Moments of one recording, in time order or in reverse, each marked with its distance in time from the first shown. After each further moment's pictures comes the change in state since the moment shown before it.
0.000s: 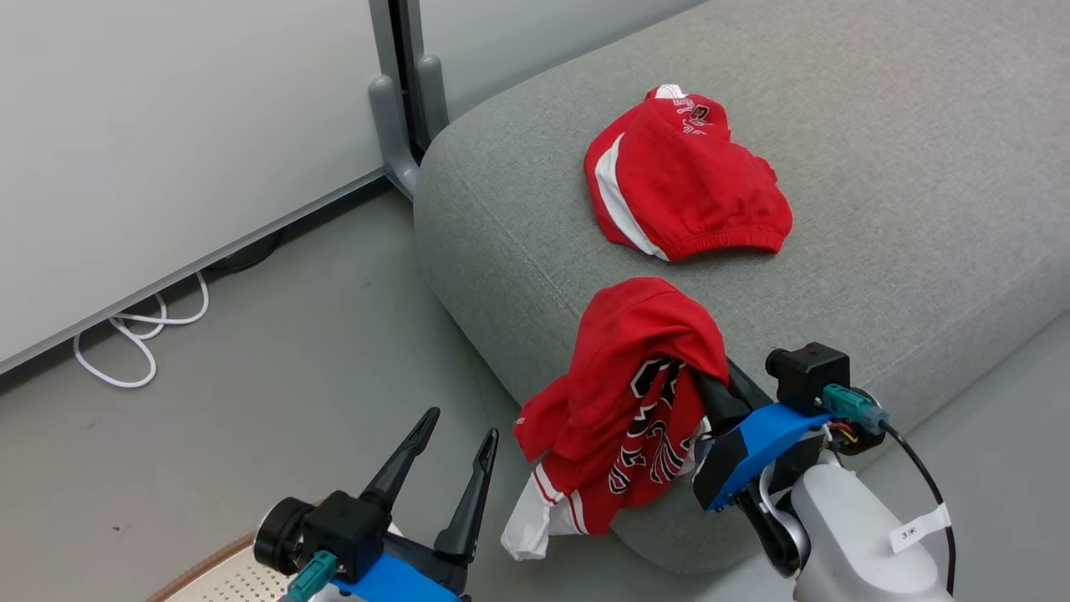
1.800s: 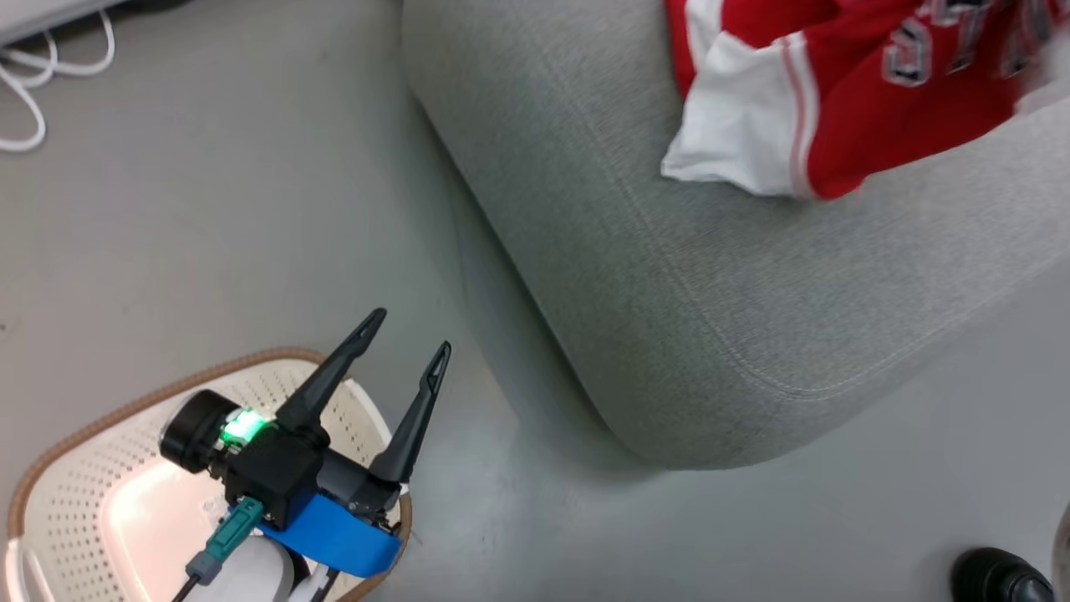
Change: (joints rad) left arm -0.131 0.200 -0.023 -0.160 0.044 0.000 0.000; right arm -0.493 -0.192 -0.475 -0.301 0.069 0.000 0.199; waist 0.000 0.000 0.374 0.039
